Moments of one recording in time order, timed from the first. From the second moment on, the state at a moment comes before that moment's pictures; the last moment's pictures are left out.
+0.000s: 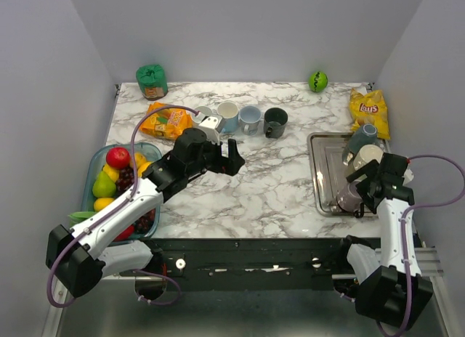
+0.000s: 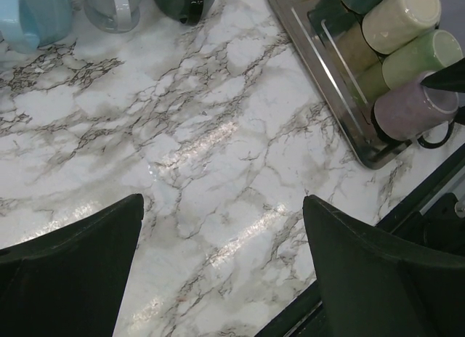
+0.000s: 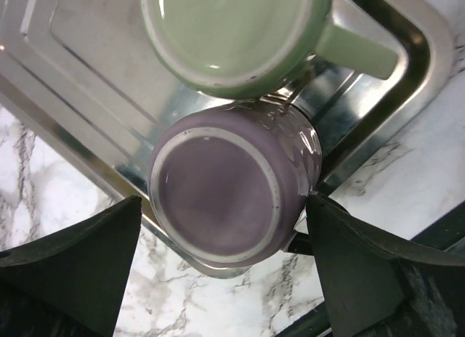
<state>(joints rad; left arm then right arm) -0.70 1.13 0.94 -0.25 0.06 -0.39 -0.35 0.88 0.66 -0.74 0.10 0.64</state>
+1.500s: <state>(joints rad) -0.70 1.08 0.89 -0.26 -0.03 -0.43 0.03 1.02 0.60 -0.54 0.25 0.56</state>
